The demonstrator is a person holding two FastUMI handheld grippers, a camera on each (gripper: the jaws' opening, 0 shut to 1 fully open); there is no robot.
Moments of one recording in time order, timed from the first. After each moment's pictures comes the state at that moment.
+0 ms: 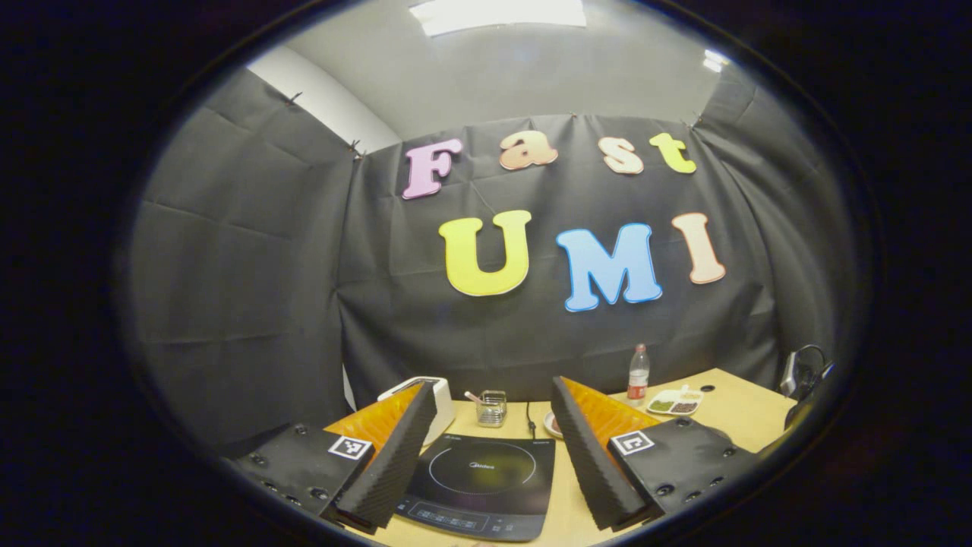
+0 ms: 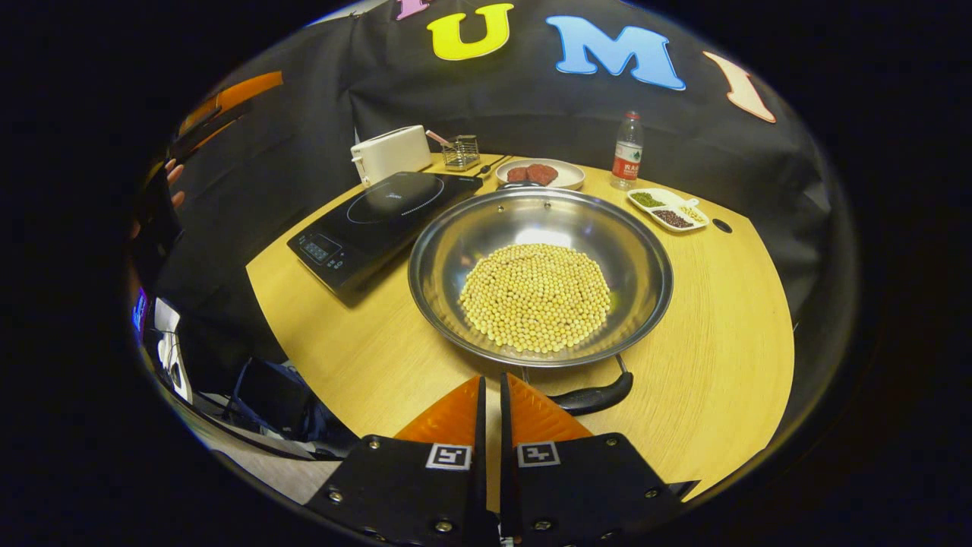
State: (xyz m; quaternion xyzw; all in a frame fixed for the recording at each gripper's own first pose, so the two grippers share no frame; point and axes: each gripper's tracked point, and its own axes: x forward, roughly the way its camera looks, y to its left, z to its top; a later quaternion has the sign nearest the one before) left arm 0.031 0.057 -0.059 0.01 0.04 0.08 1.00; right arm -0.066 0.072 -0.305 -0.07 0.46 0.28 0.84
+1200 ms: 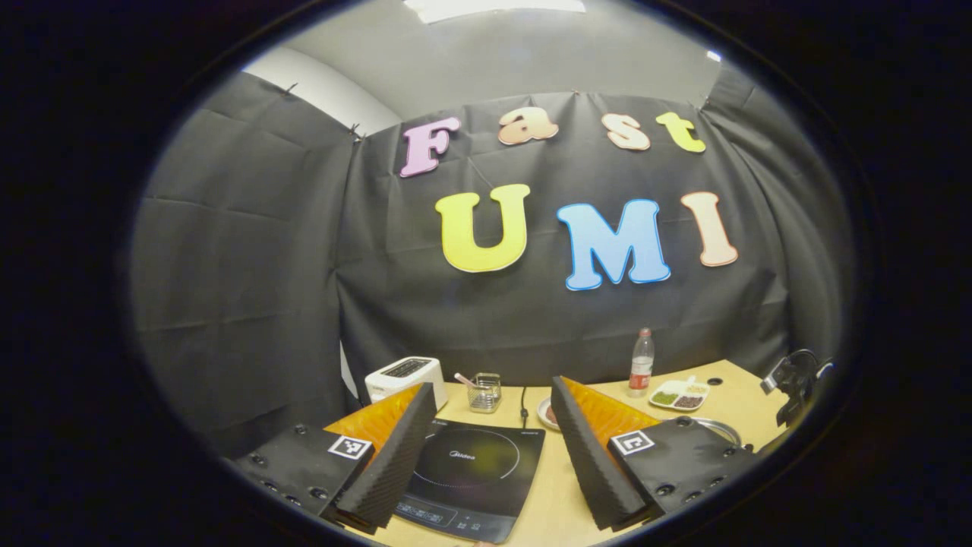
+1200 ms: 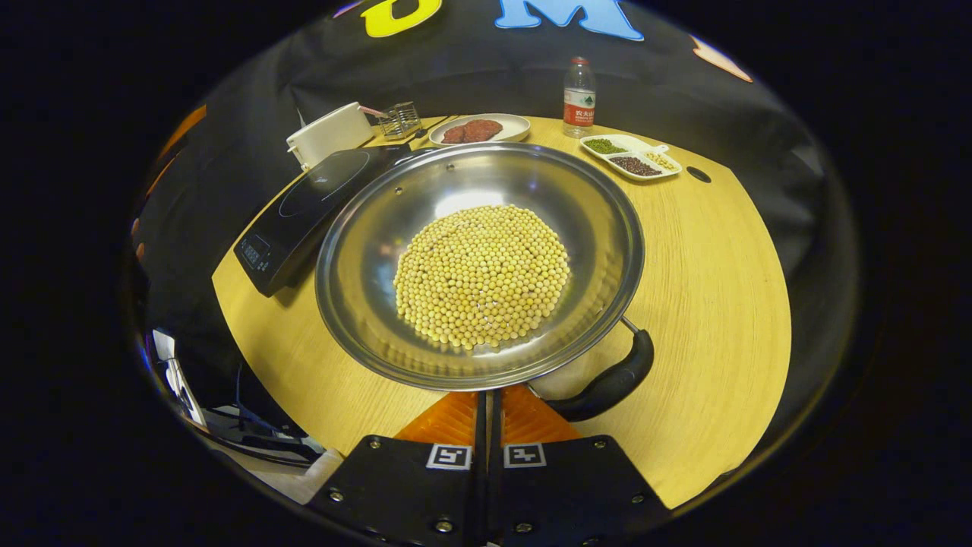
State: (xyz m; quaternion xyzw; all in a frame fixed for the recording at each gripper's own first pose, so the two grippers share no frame) left arm 0.064 0.022 -0.095 0.00 0.08 0.10 0.99; right arm -0.018 0.013 -0.335 -0.07 0.55 0.22 0.80
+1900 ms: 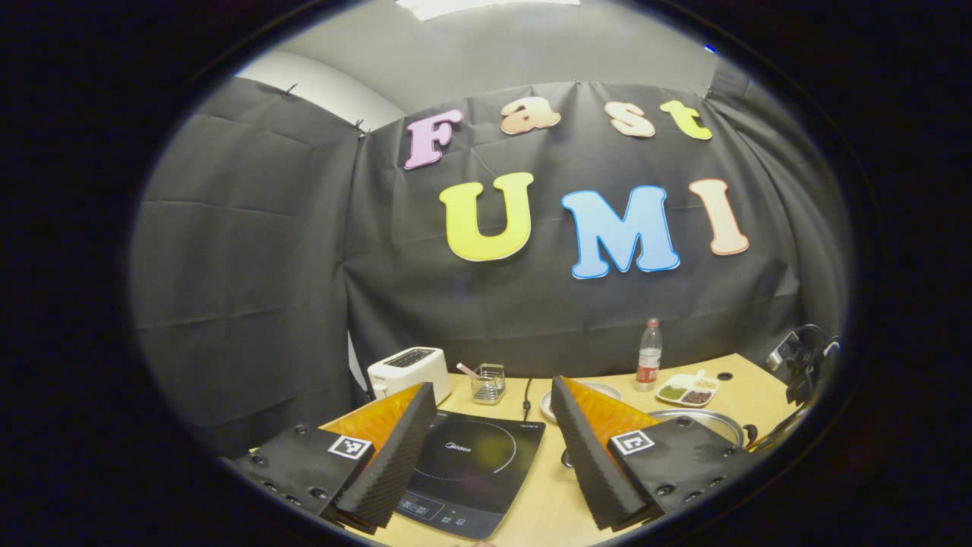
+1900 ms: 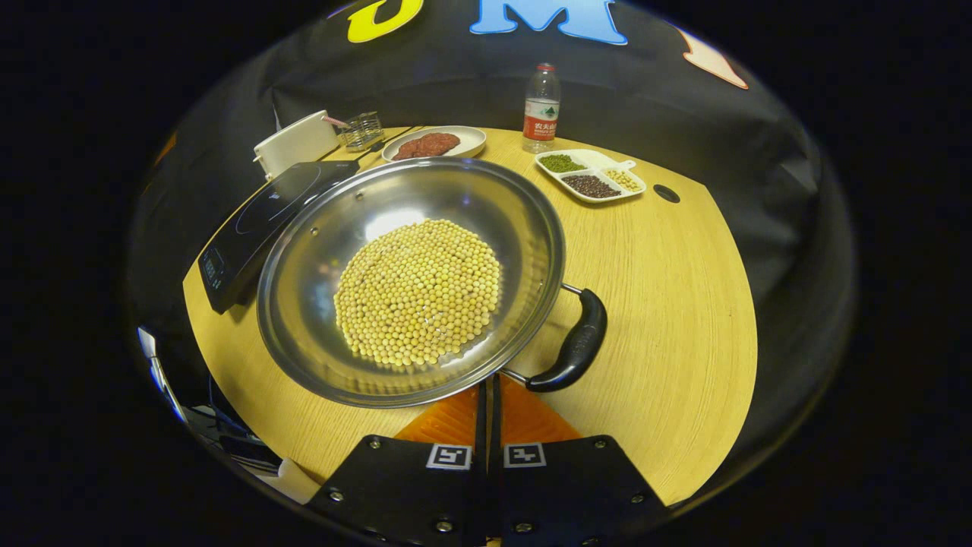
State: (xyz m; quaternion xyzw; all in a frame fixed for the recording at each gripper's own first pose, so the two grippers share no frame) left arm 0.070 0.001 -0.112 0.01 0.10 0.13 0.99; right arm 0.051 -0.035 -0.339 -0.09 0.53 0.18 0.83
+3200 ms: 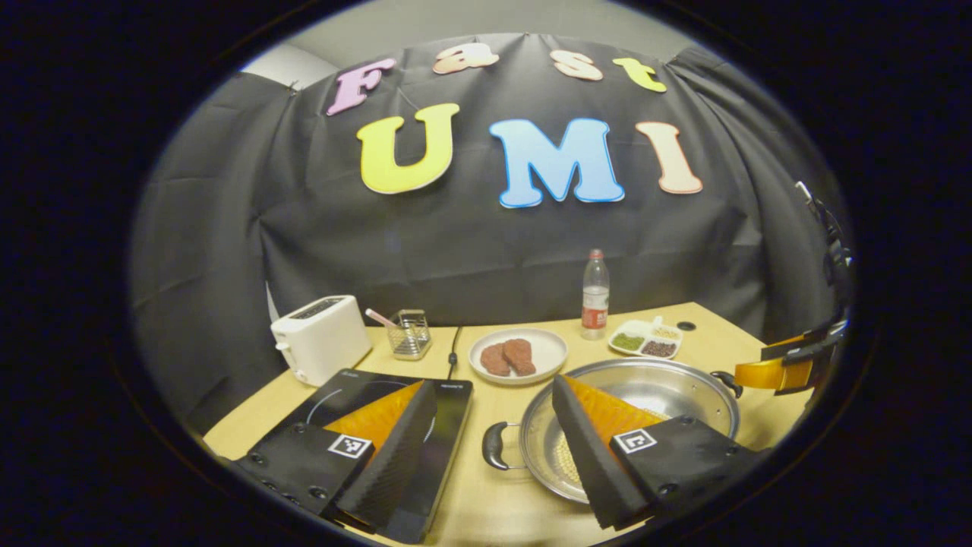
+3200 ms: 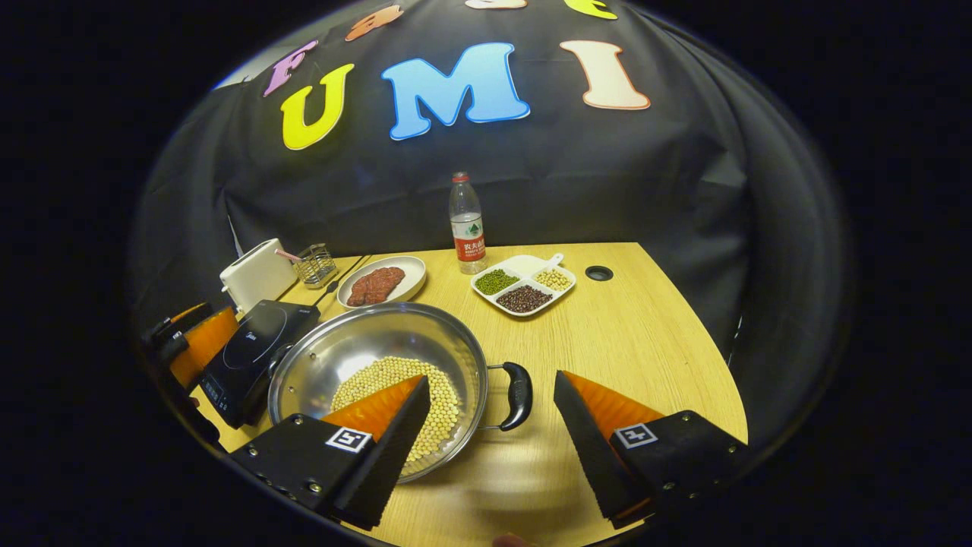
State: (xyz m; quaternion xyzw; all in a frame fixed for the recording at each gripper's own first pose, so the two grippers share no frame) left arm 0.149 -0.087 -0.253 0.00 0.21 -0.01 0.98; right arm 0.128 -0.042 -0.282 0.02 0.35 0.09 0.93
